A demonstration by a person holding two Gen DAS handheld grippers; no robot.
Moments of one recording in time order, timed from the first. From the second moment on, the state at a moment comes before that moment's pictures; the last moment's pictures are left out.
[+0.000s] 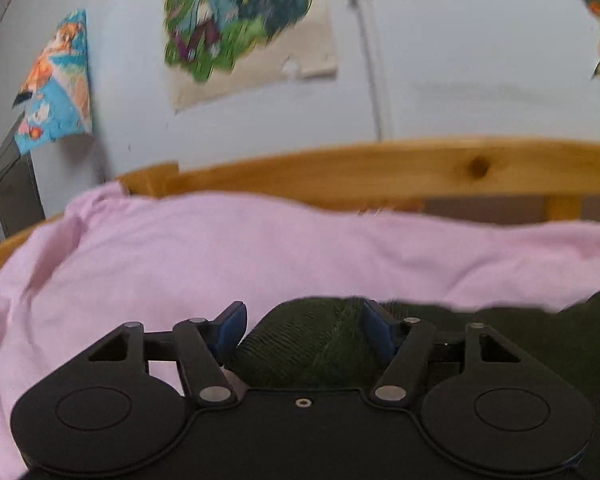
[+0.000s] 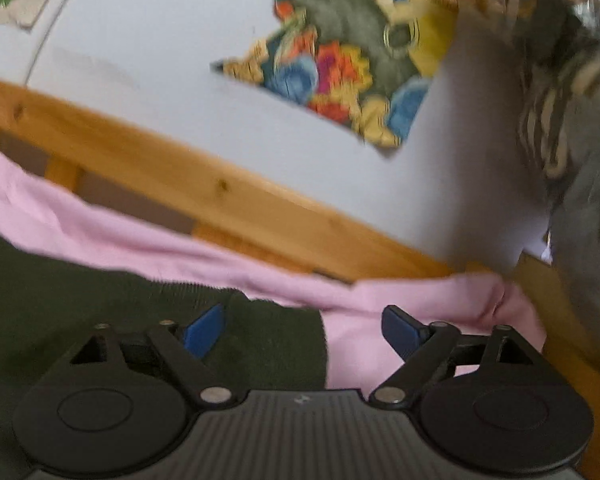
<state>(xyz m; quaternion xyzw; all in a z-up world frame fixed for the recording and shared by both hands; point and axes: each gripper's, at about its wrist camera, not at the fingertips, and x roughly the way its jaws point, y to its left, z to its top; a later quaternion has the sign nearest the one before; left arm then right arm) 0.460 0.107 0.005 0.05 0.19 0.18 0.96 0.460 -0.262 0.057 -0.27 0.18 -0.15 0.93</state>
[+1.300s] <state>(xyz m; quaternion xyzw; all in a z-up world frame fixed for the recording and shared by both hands) 0.332 -0.014 -0.045 0.25 0.20 -0.24 0.92 0.287 -0.165 0.024 -0.55 0.15 0.30 0.76</state>
